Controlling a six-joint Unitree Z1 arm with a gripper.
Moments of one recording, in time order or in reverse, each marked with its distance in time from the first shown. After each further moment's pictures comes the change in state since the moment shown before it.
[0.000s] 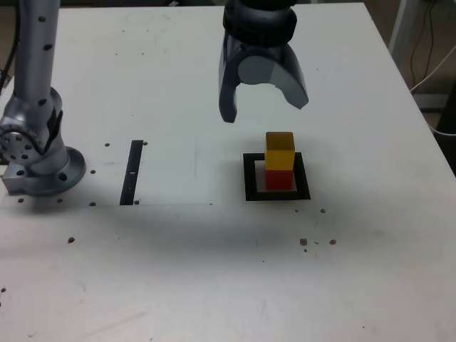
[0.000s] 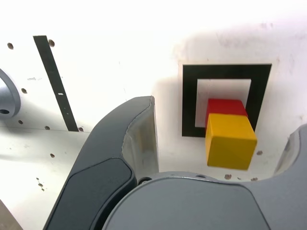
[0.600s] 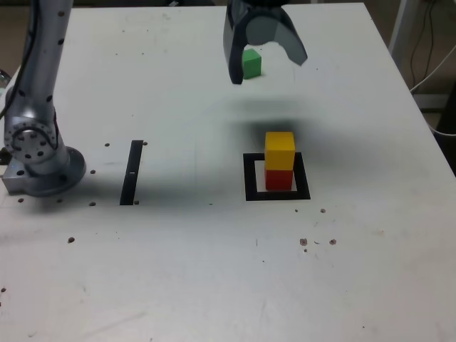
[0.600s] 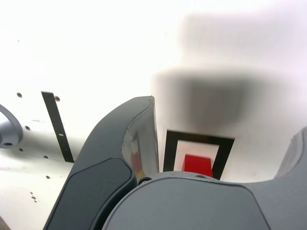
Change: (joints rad) arm 0.328 0.085 -0.147 0.035 -0.003 0.220
